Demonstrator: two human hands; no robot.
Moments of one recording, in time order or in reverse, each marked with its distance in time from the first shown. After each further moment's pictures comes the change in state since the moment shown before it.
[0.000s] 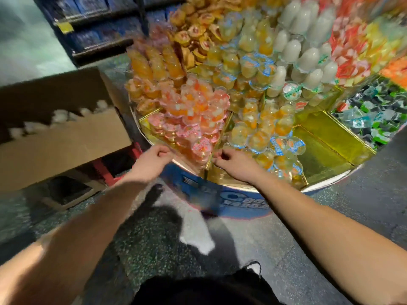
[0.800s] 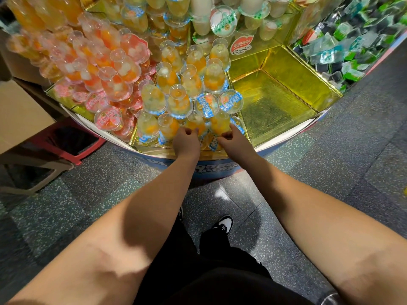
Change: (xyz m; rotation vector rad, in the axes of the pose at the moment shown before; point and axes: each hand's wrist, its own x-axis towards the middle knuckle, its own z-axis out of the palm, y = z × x) left_hand 0.049 0.110 0.356 -0.155 0.198 -0.229; right_hand 0.010 0.275 -0.062 0.411 0.132 0.262
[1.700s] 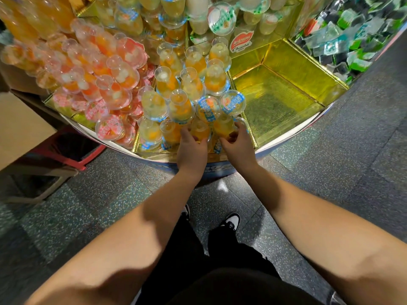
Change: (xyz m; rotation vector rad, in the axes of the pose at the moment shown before) left_hand -0.019 0.003 -0.017 0.252 -0.072 0.256; right_hand 0.016 0.015 0.025 0.070 0.309 -0.039
